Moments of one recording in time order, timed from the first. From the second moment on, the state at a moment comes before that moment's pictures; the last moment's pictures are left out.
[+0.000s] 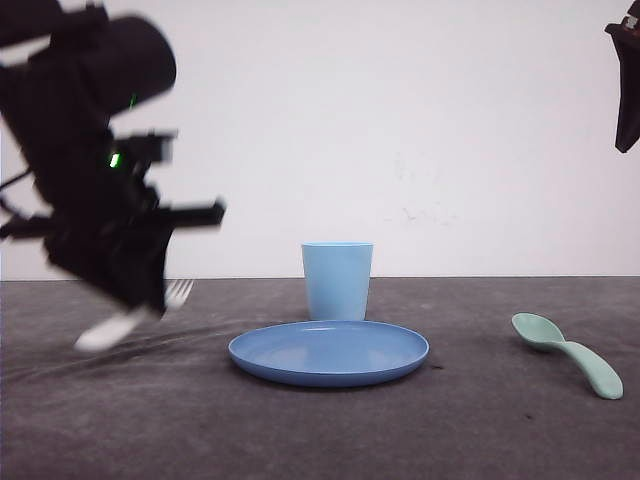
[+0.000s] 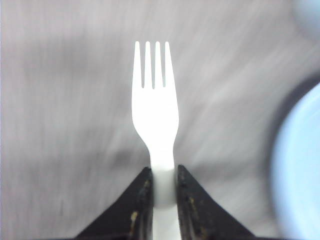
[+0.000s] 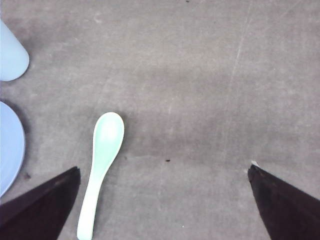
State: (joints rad) left arm -0.51 1.52 0.91 -0.25 -0.15 -0.28; right arm 0.07 1.02 0.89 -0.70 -0.10 0.07
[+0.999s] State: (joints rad) left arm -0.53 1.78 1.03 0.83 0.16 -0.17; right arm 0.07 1.02 0.89 -0.72 -0.10 0.07
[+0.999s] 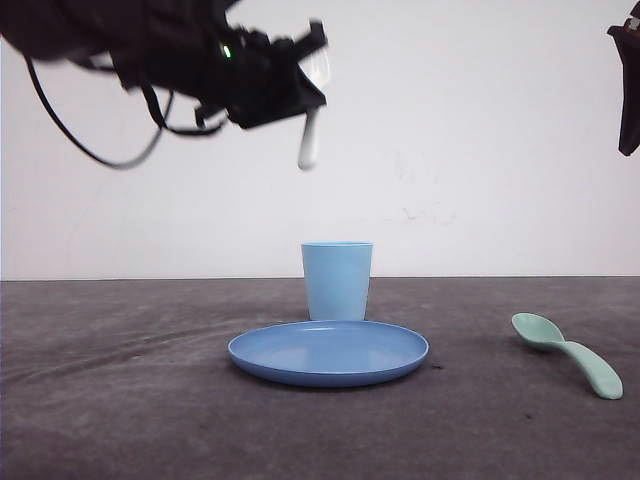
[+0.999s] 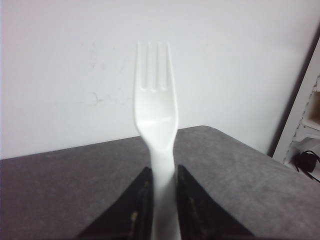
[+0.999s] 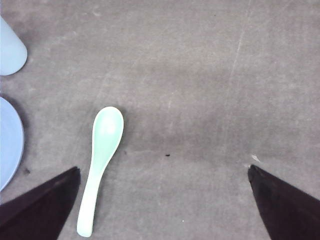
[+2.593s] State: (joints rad) left arm -0.55 2.01 1.17 0.60 0.21 -0.02; right arm 0.07 1.02 0.89 -0.73 -0.10 0.07
